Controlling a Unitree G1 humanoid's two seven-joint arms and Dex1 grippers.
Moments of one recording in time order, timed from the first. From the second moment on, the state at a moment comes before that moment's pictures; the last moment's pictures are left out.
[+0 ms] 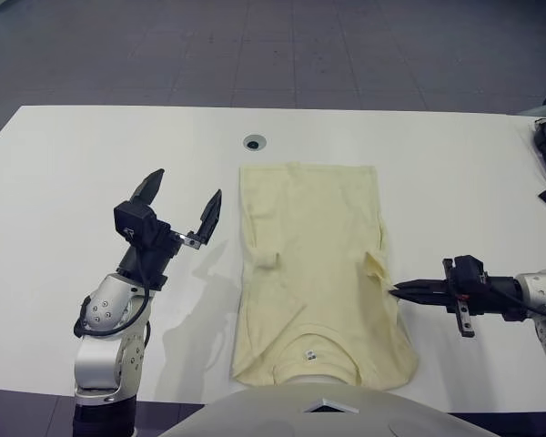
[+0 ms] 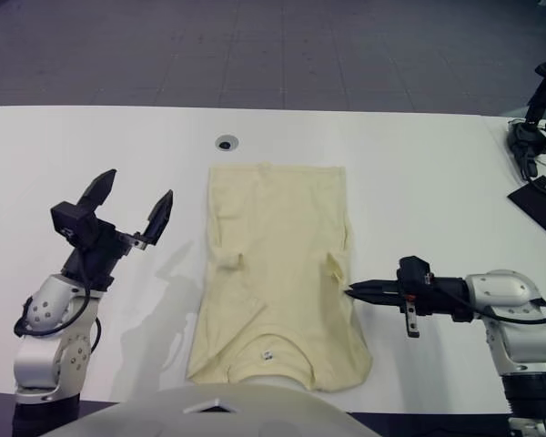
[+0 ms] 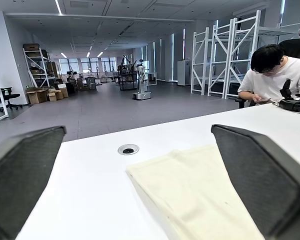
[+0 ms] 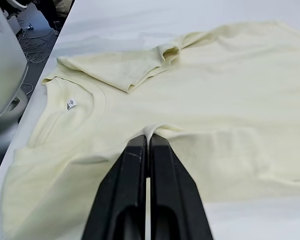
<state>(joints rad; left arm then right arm) 0.24 0.29 0.12 -0.50 -0.35 0.03 -0.39 0.16 -0.84 -0.12 -0.07 0.50 0.06 1.48</state>
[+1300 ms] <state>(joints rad) 0.52 0.88 0.11 -0.36 0.57 -0.78 -0.53 0.39 -0.82 -0.28 -0.03 0.34 -0.47 1.42</state>
